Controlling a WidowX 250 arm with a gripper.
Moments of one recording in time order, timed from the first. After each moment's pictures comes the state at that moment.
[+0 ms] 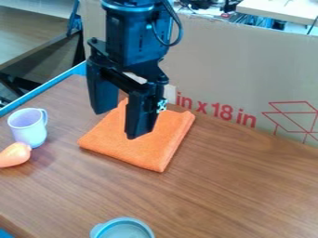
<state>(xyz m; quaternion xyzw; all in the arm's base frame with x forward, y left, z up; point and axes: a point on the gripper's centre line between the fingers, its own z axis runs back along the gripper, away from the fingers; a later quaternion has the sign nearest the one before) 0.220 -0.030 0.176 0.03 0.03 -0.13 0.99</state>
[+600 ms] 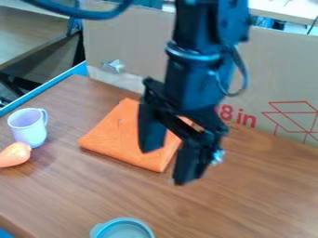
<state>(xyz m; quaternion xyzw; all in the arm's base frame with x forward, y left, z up) 0.212 -0.094 0.152 0.01 0.06 -0.20 0.98</state>
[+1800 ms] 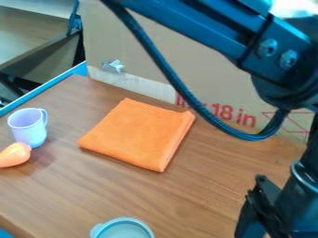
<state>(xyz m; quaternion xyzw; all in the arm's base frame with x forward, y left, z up) 0.209 -0.195 0.079 0.02 0.10 -0.39 0.92</state>
